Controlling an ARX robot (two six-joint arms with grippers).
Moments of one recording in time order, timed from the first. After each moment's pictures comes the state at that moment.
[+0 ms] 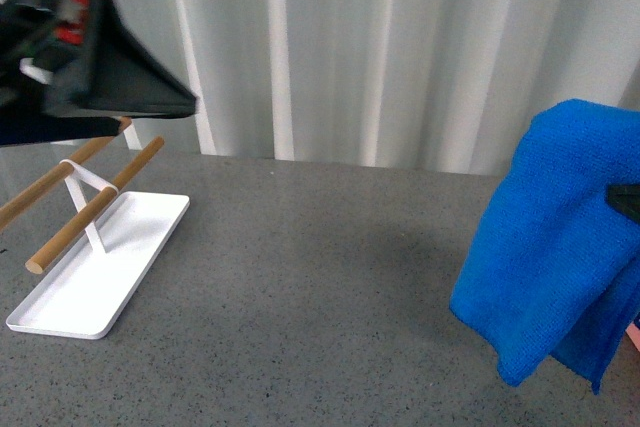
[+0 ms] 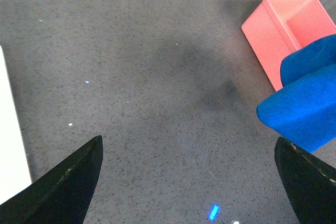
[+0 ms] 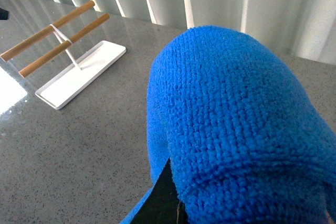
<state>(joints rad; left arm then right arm) -0.03 1.46 0.94 -0.11 0.59 0.03 0.00 1.31 0.39 0.56 -0.58 -0.05</state>
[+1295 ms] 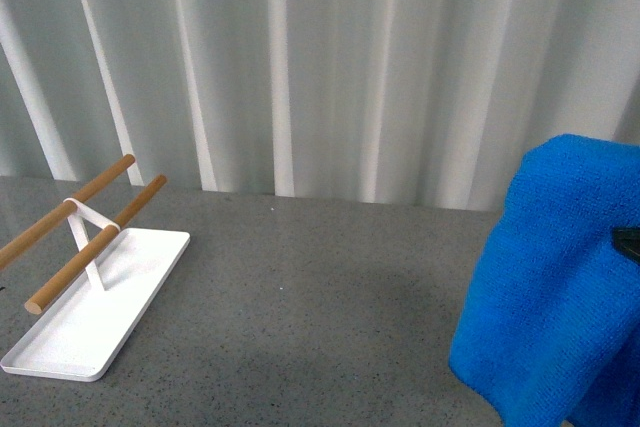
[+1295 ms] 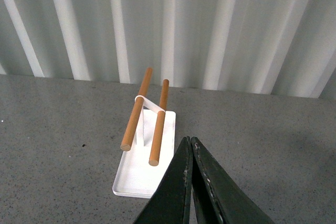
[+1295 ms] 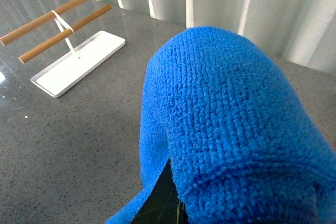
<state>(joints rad) 0.00 0.50 0.06 0.43 0.00 0.00 0.10 1.10 0.38 0.37 -0.43 -0.09</state>
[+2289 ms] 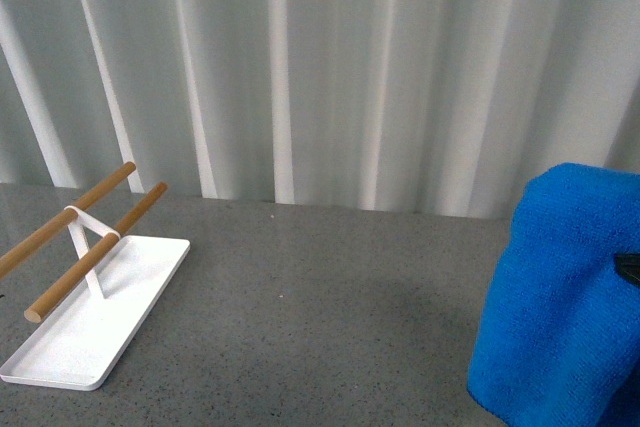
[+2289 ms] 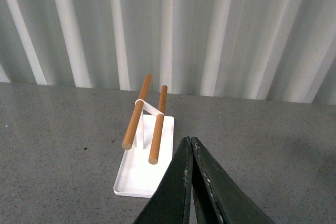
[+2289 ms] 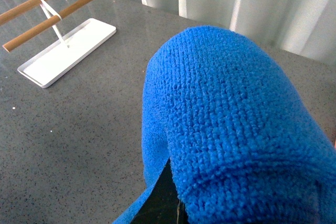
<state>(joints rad) 0.00 0.18 0.02 0.18 0.00 0.00 0.11 1.11 0.39 0.32 -0.38 -0.12</state>
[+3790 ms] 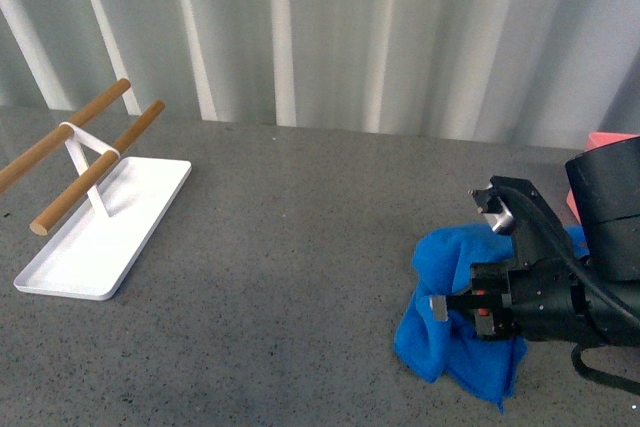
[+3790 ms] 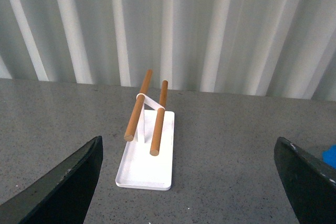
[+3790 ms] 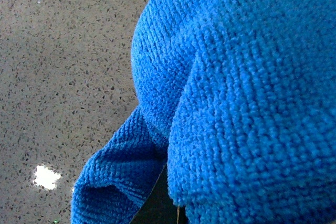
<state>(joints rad) 0.00 0.00 0.02 0.00 0.00 0.00 0.19 2.10 0.79 0.43 -0.21 0.12</state>
